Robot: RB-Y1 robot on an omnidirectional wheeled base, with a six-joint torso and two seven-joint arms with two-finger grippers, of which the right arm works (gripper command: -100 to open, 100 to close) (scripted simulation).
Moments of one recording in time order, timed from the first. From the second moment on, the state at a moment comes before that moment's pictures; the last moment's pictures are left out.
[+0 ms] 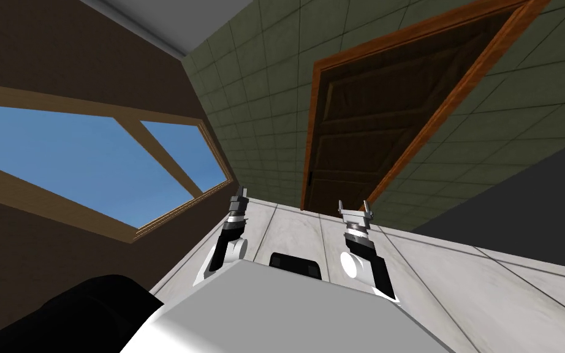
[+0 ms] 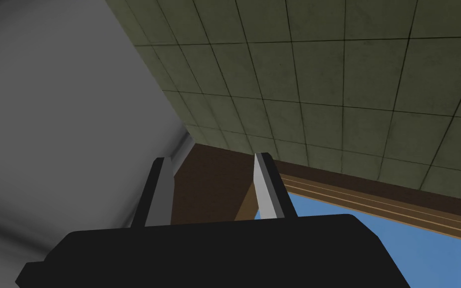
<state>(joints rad) 0.36 -0.10 0.05 -1.82 -0.42 -0.58 -0.45</state>
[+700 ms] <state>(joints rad) 0.31 -0.12 0.06 -1.65 -0.53 -0.65 -0.57</state>
